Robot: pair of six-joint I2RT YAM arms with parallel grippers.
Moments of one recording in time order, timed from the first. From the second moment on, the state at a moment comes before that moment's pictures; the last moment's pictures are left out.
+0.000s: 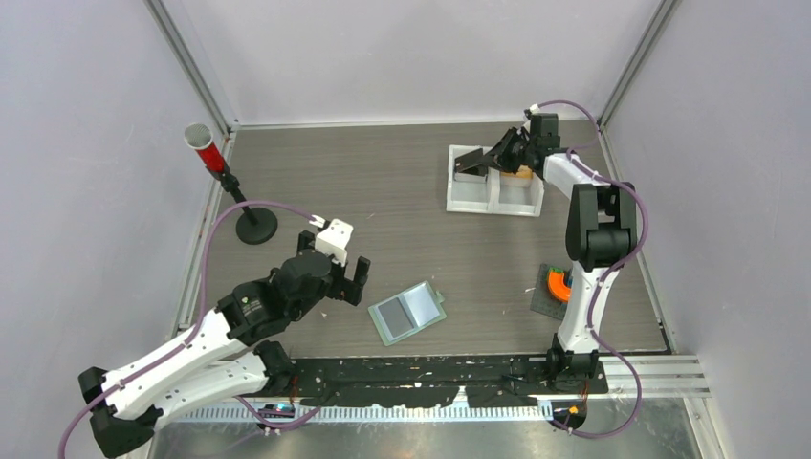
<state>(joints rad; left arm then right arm) -0.96 0.70 0.74 -0.59 -0.42 -0.24 0.04 2.08 1.53 -0.11 -0.48 0.65</state>
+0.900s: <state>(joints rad) -0.91 0.76 0.71 -0.61 -0.35 -0.44 0.13 1.89 1.51 -0.27 -0.33 0.61</state>
